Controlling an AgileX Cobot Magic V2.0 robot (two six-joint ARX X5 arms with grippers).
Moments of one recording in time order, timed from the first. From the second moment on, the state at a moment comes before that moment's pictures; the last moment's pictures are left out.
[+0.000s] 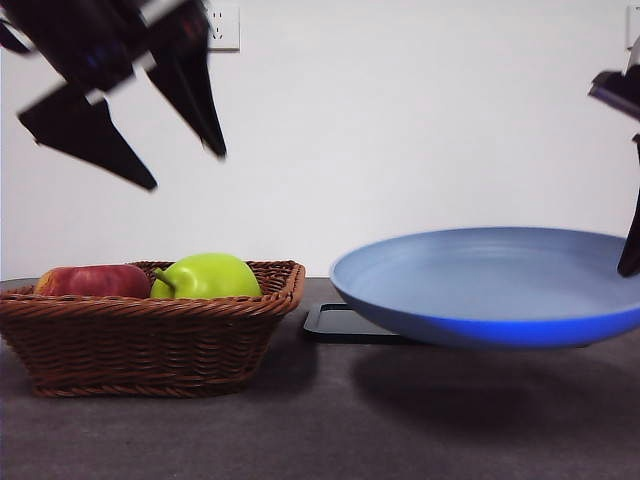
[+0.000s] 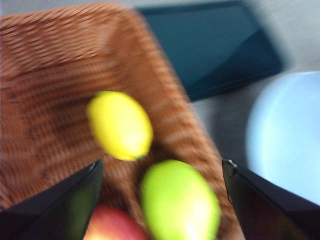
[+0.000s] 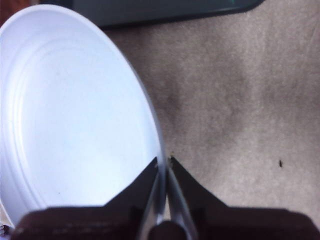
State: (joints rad) left arm -0.45 1.37 1.08 -0.55 0.18 -0.21; right arm 0.15 1.08 0.67 -0.61 -0.36 0.25
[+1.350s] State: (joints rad) left arm -0.44 1.51 1.26 -0.62 0.19 -0.12; right arm 0.15 1.04 0.67 -0.65 -0.36 0.25
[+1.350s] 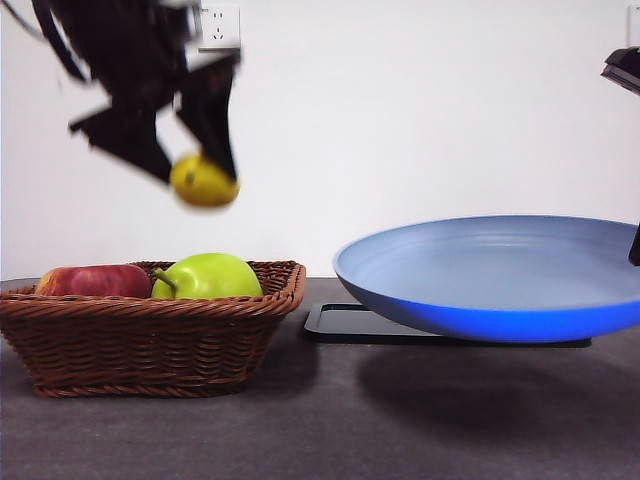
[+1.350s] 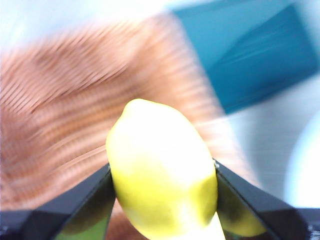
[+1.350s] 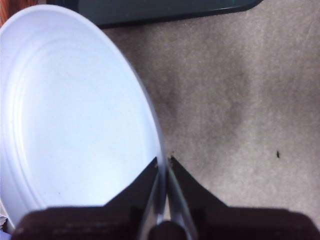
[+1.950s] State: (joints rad) left arm -1.01 1.52 1.26 -0.48 0.03 -0.13; right arm 0.17 1.04 0.67 -0.67 -0.46 0.25
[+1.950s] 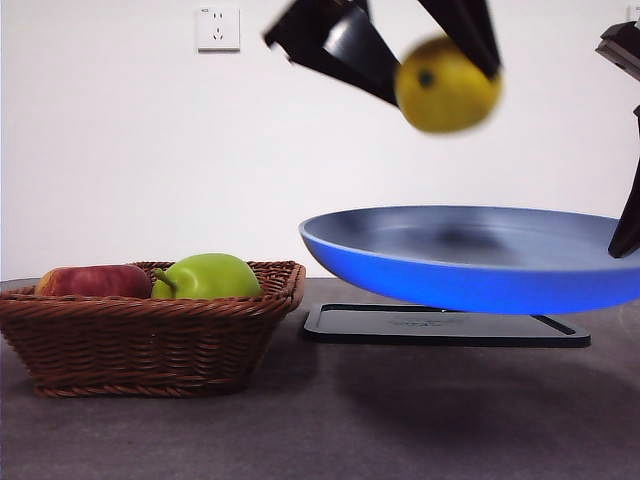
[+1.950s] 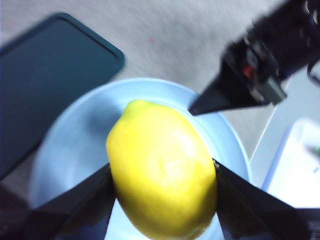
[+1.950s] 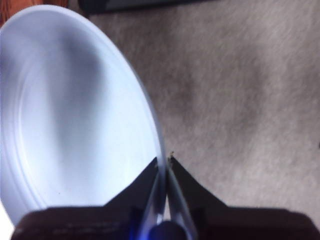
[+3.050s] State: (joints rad) left arm -1.04 1.59 1.26 -0.54 0.06 -0.11; right arm 0.17 1.04 0.67 -0.74 -0.46 0.27
